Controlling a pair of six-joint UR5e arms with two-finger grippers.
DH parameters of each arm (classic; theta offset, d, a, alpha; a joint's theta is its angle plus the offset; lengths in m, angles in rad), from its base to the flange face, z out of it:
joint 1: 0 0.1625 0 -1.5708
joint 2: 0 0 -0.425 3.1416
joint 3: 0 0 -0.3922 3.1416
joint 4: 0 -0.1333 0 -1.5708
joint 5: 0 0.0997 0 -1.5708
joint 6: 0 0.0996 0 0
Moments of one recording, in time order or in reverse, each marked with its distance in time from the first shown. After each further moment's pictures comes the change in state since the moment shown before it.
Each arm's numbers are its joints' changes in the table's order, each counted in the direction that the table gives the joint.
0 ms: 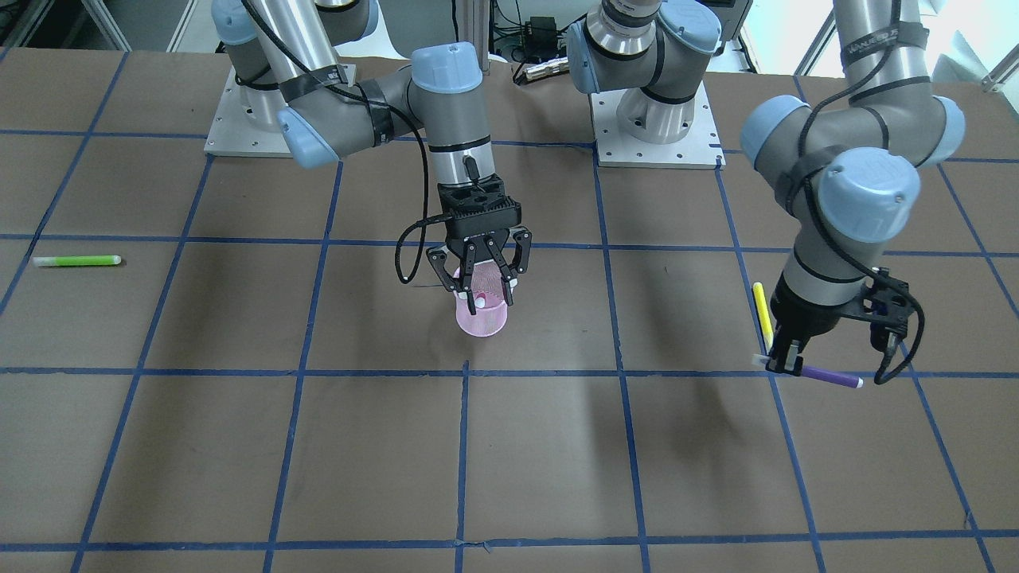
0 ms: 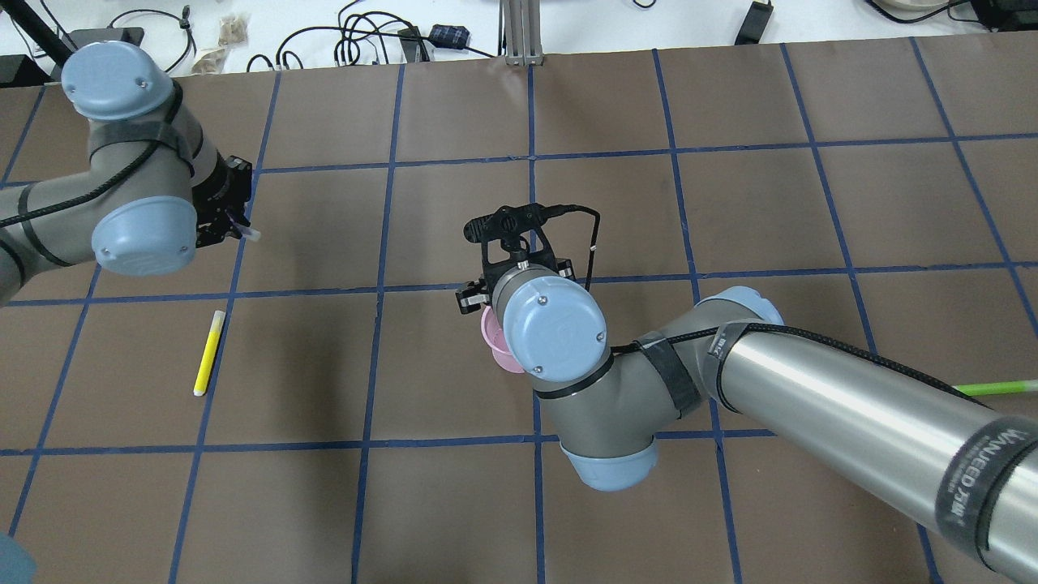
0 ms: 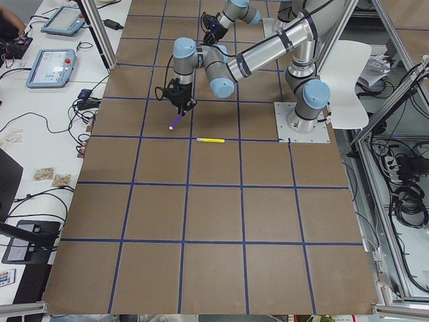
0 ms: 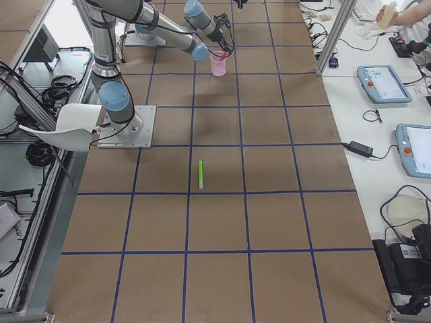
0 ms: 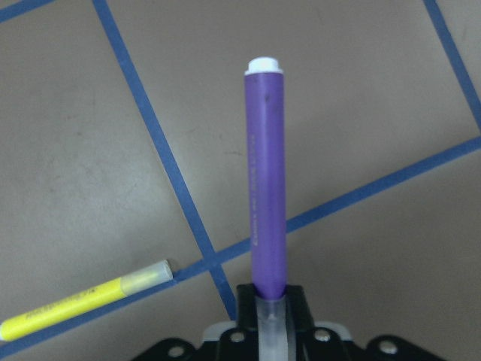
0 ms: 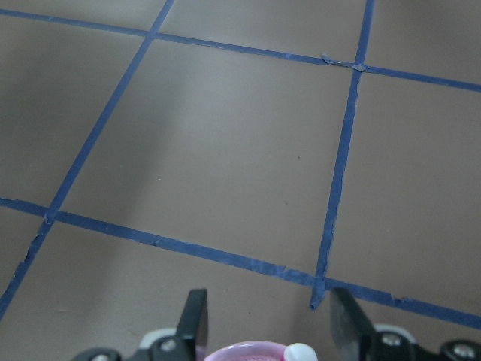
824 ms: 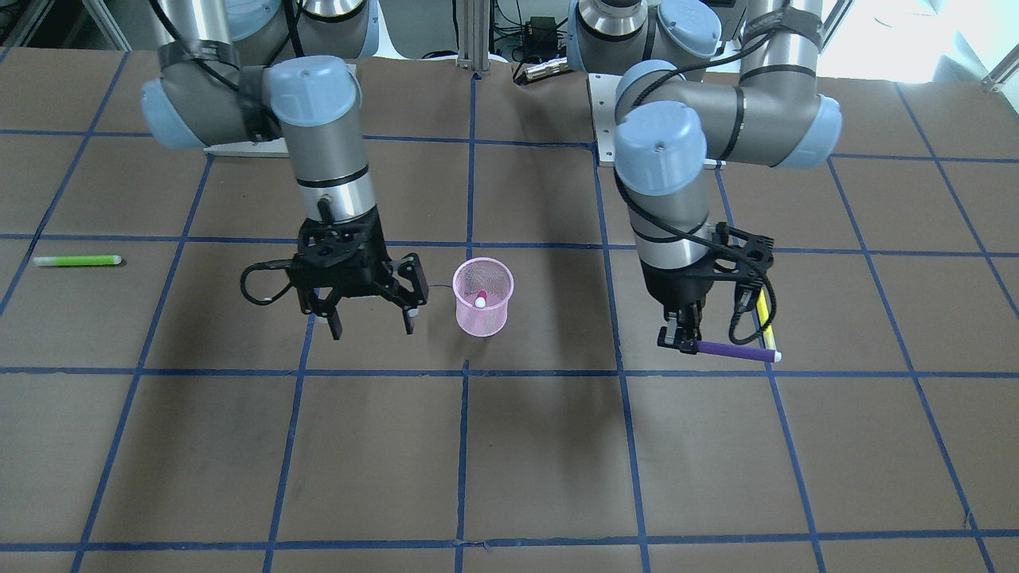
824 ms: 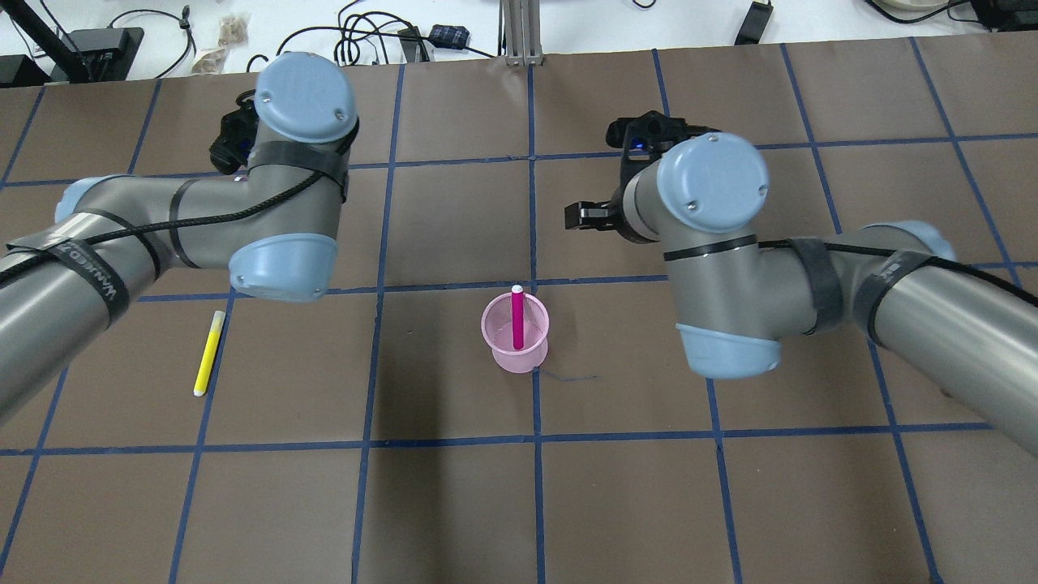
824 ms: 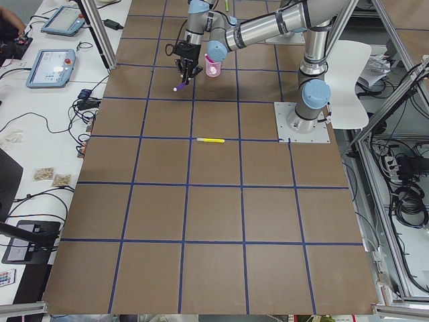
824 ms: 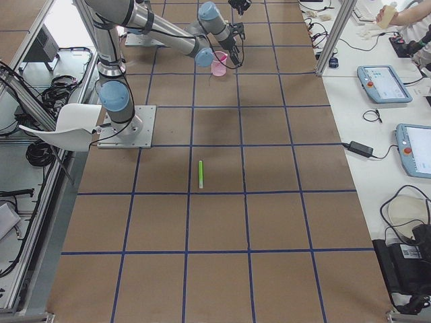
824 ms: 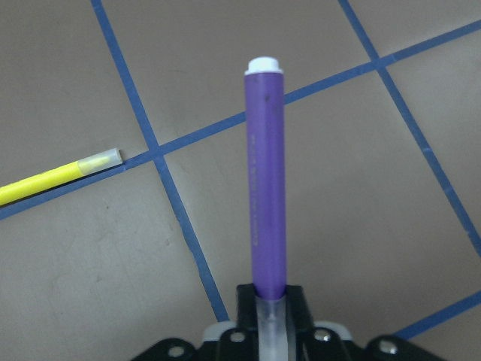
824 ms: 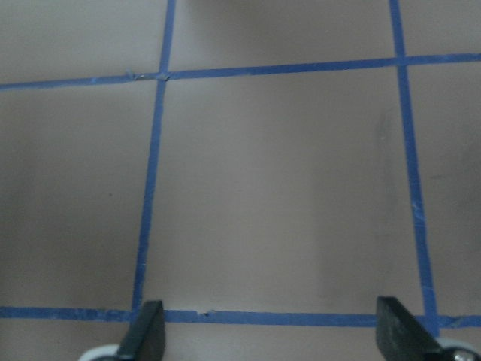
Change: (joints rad) left arm -0.328 0.000 0.013 0.001 0.278 -0.233; right arm -0.377 0.136 -0.069 -0.390 0.184 -0.055
